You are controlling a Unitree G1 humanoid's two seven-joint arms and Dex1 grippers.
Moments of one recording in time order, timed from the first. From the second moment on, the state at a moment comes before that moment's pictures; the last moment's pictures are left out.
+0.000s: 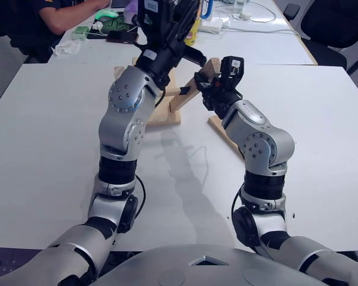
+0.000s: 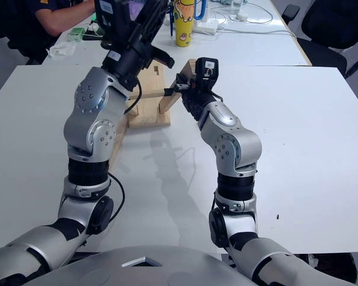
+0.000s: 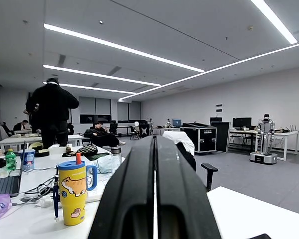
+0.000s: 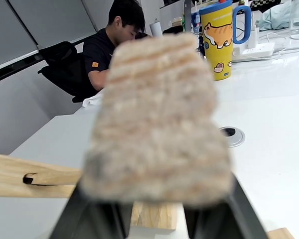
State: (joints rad) left arm -0.67 0.00 -0.06 -0.16 -0.27 0.35 -0.24; right arm -0.53 0.06 -0.06 -0.27 0.39 0.95 -0.05
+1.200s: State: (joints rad) left arm -0.87 -0.04 0.15 -0.02 -0.43 0.45 -0.11; right arm -0.54 0.07 -0.06 -0.27 0.38 0.96 -0.06
